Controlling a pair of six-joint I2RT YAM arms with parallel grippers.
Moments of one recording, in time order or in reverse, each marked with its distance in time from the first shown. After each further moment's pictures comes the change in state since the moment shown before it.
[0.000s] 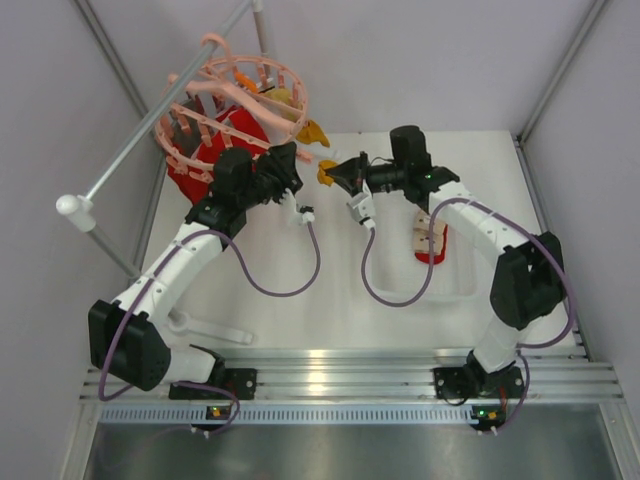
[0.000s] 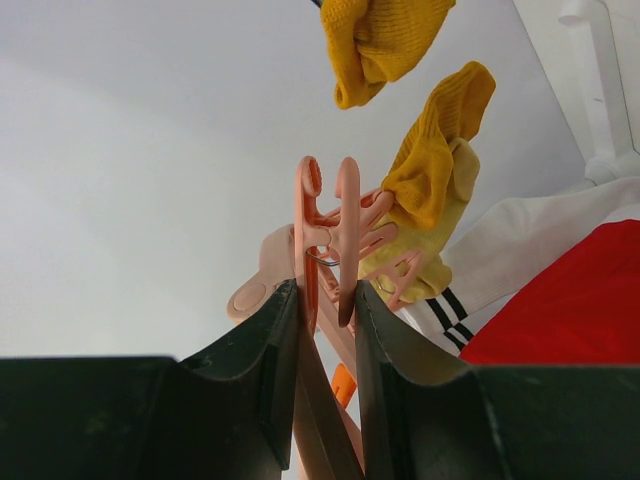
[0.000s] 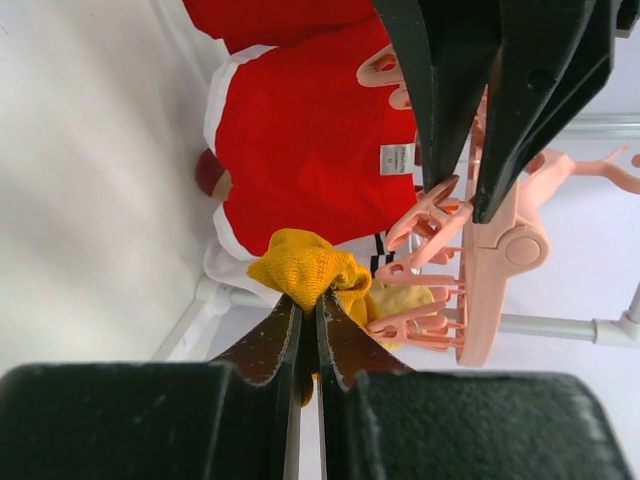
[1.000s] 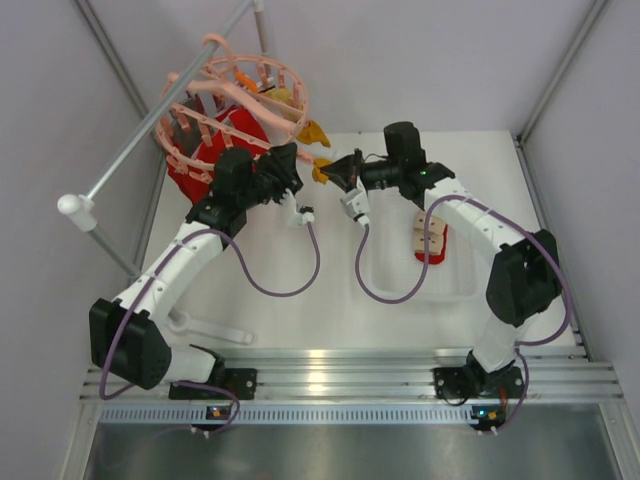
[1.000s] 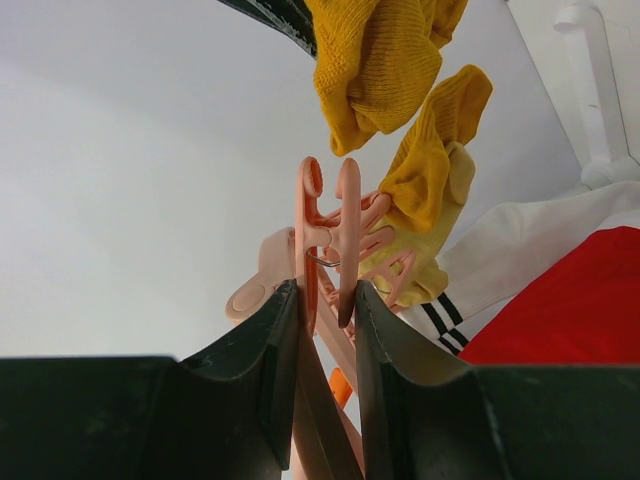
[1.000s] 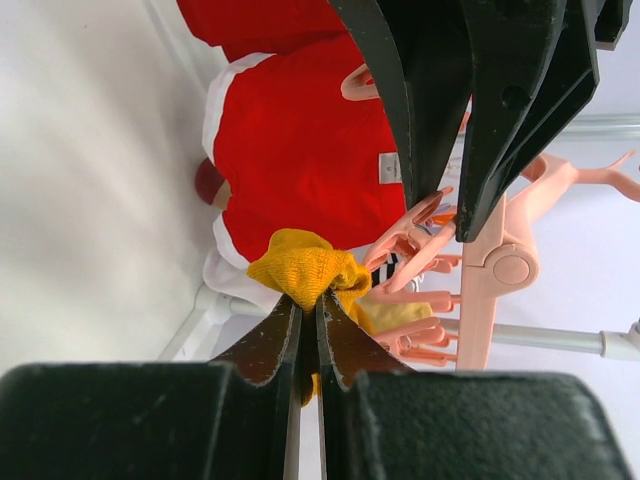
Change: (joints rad) left arm 0.003 0.007 0.000 -0.001 0.014 0.000; right arm 0.026 0.035 0.071 -0.035 0.019 0.027
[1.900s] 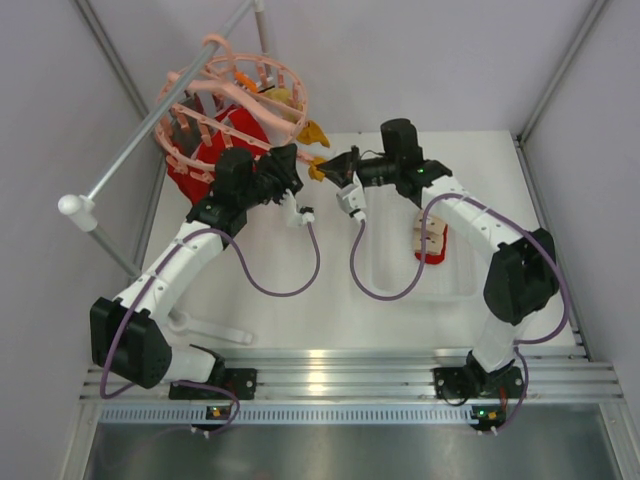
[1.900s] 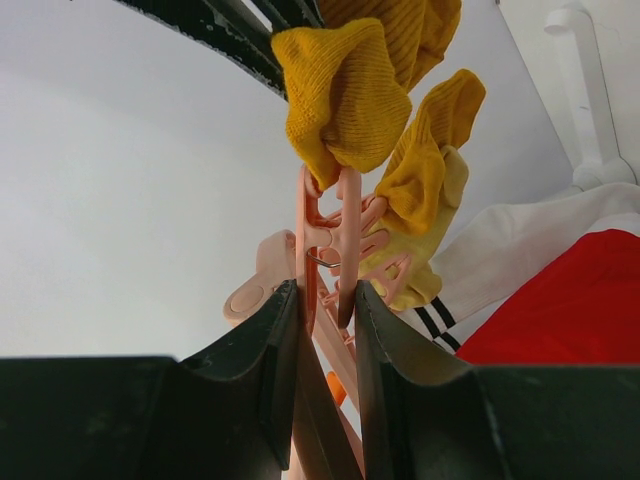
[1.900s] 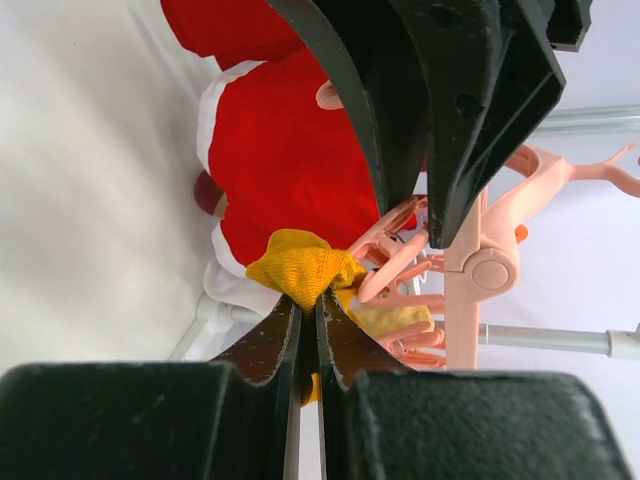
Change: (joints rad) left arm 0.001 0.006 0.000 -0.010 0.000 0.000; right arm 0.013 0.016 0.034 0.006 0.002 0.064
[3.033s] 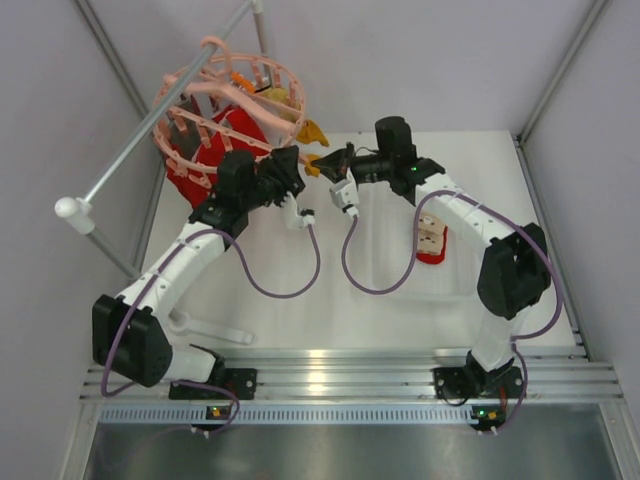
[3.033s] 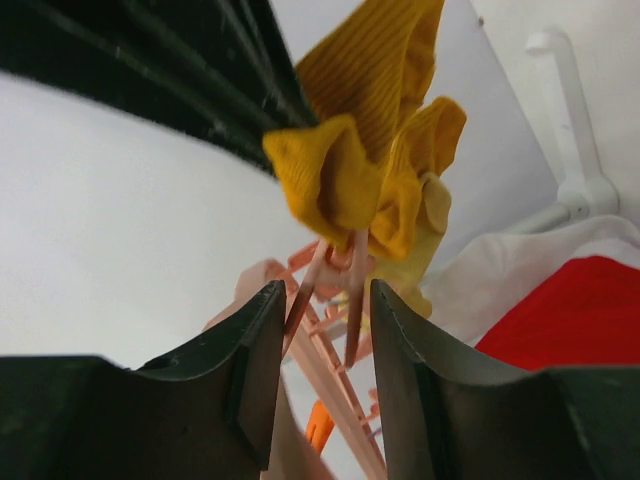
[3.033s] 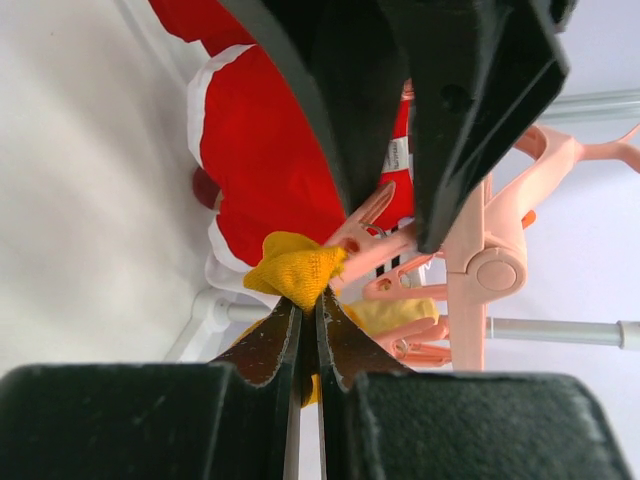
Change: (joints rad) left arm 0.000 0.004 -0.026 0.027 -0.006 0.003; right arm 0.013 0.050 0.045 0.043 0.028 0.050
